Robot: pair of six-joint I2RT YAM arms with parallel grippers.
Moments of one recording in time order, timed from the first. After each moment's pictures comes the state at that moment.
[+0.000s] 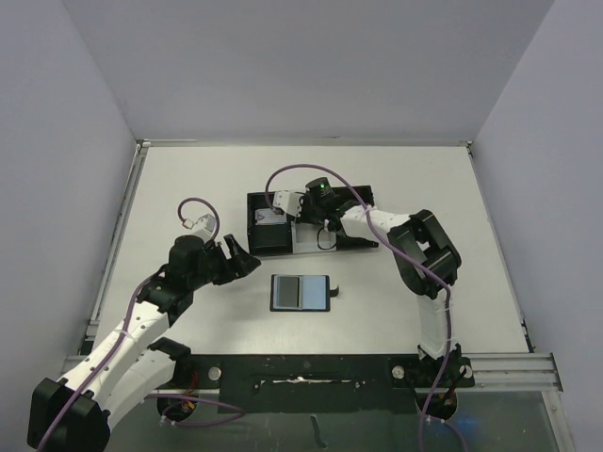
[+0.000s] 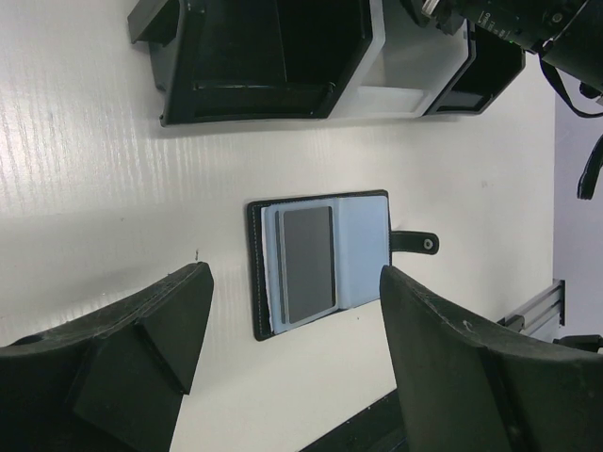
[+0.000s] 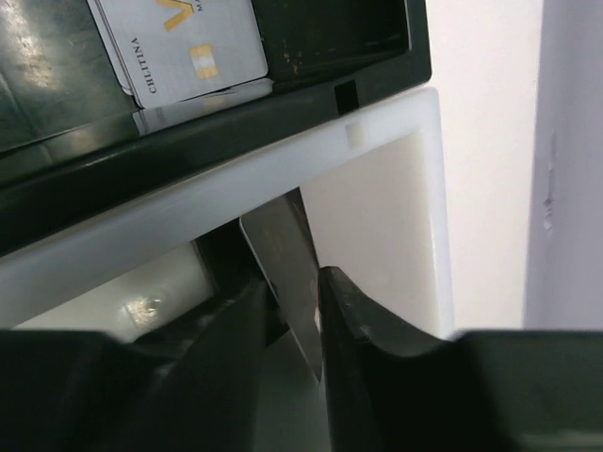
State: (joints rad) left arm -0.40 0.83 0.47 -0.20 0.20 -0.75; right arm 0.62 2.04 1.34 0.00 -0.01 -0.93
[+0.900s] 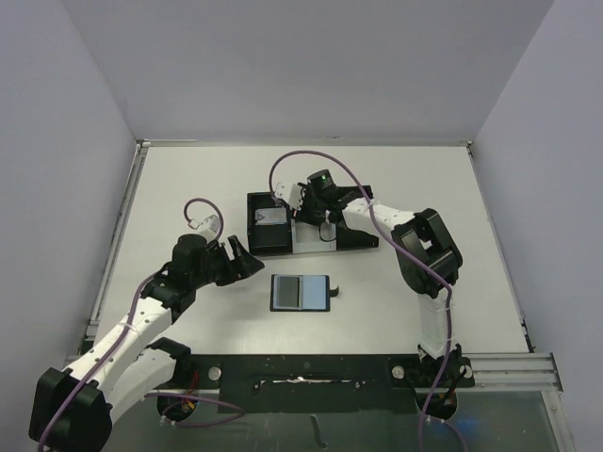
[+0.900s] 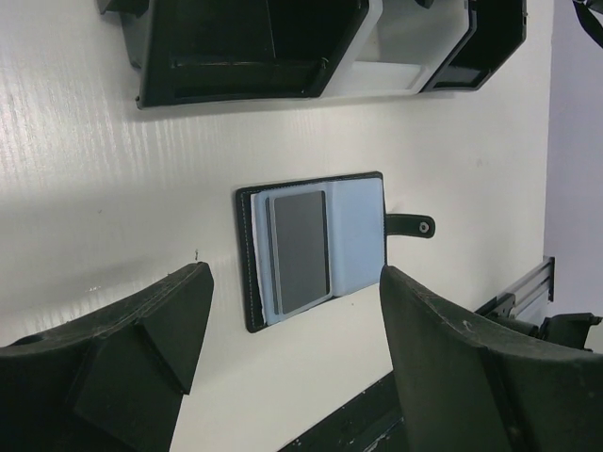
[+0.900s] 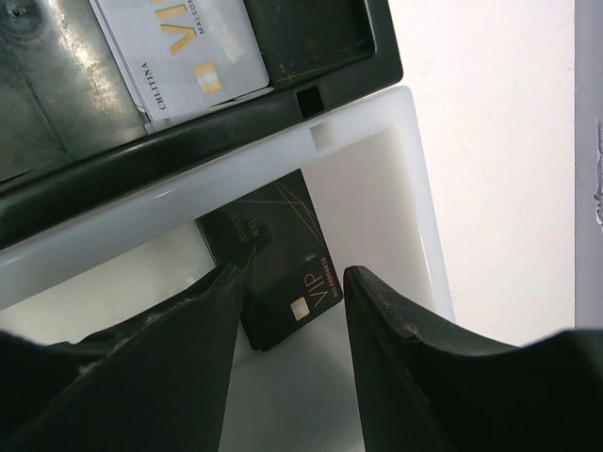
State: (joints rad) left arm -0.40 0.88 0.47 -0.17 0.26 -0.76; right arm 0.60 2.04 1.42 -0.15 -0.08 -0.82
